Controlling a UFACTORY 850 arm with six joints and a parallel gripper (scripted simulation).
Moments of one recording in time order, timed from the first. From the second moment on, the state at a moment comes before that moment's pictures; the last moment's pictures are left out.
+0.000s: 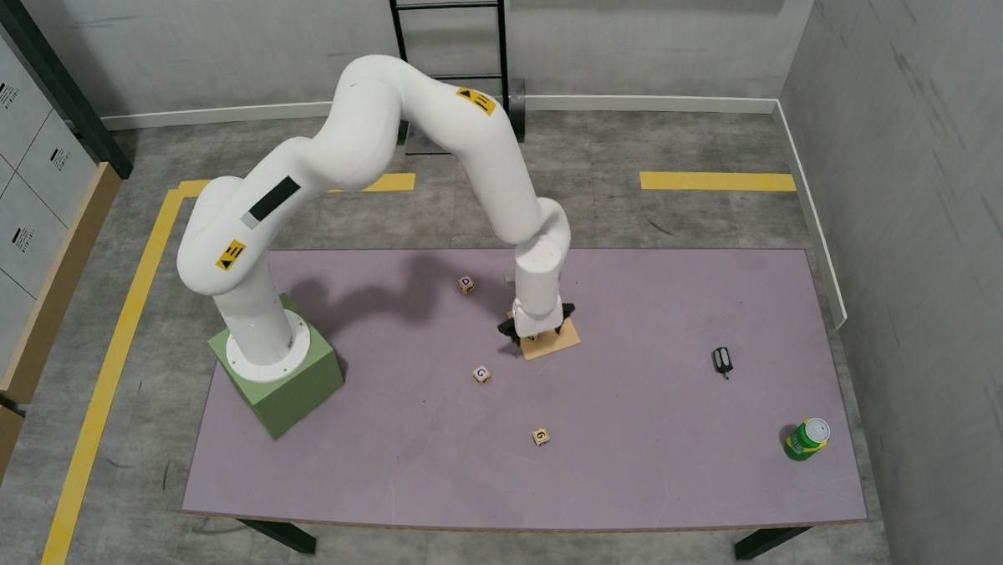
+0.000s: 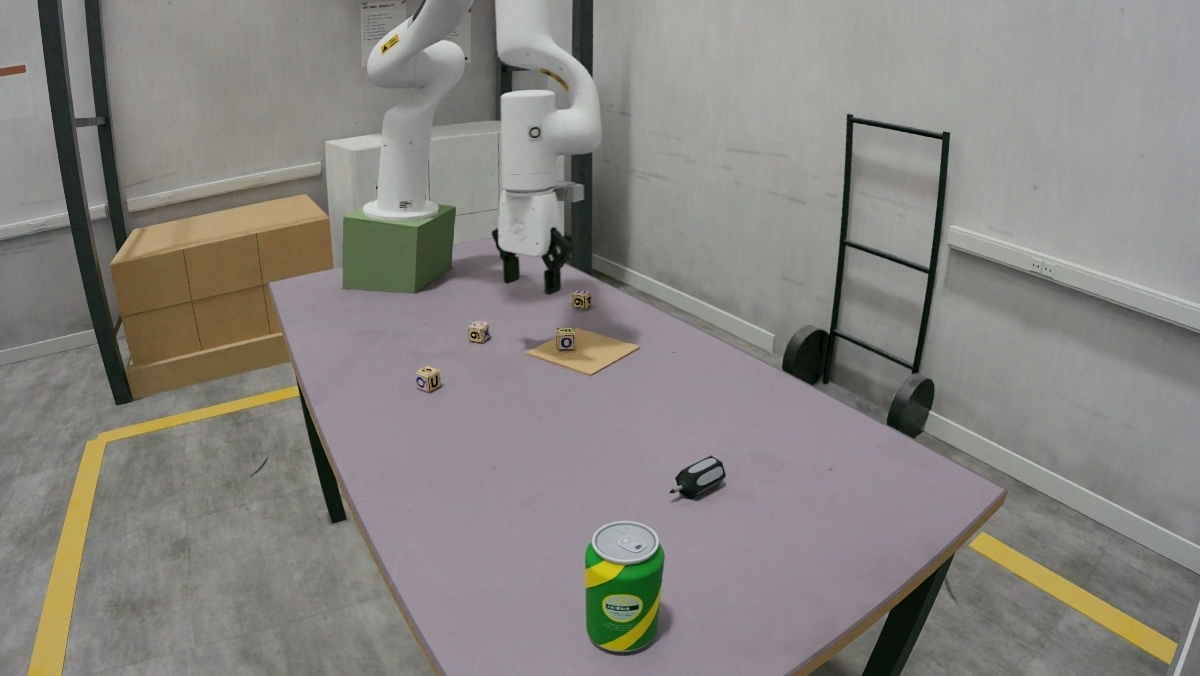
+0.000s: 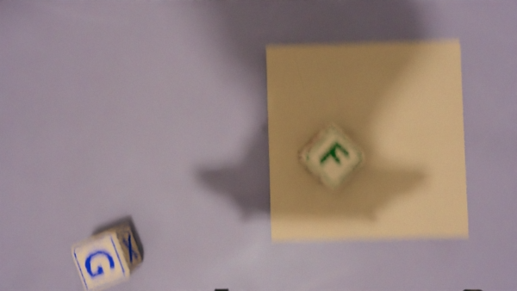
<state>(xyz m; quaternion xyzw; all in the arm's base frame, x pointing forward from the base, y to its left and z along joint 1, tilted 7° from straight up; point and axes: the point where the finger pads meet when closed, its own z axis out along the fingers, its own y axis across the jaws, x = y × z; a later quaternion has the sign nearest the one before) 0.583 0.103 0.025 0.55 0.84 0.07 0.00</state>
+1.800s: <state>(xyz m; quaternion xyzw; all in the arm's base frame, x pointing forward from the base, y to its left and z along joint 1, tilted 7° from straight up) 0.392 0.291 0.026 0.69 0.72 0.06 -0.01</state>
